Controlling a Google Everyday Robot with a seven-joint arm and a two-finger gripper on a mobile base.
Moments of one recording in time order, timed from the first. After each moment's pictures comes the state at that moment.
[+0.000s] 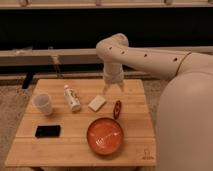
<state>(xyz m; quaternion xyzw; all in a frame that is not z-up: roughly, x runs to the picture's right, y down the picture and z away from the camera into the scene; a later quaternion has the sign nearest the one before) 0.036 0.002 0.741 -0.25 0.23 0.60 0.72</state>
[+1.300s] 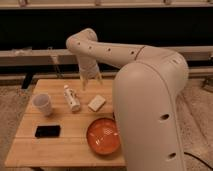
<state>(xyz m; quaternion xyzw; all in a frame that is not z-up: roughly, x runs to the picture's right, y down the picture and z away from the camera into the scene) -0.087 -0.023 0.763 -0.26 0.22 0.52 0.78</state>
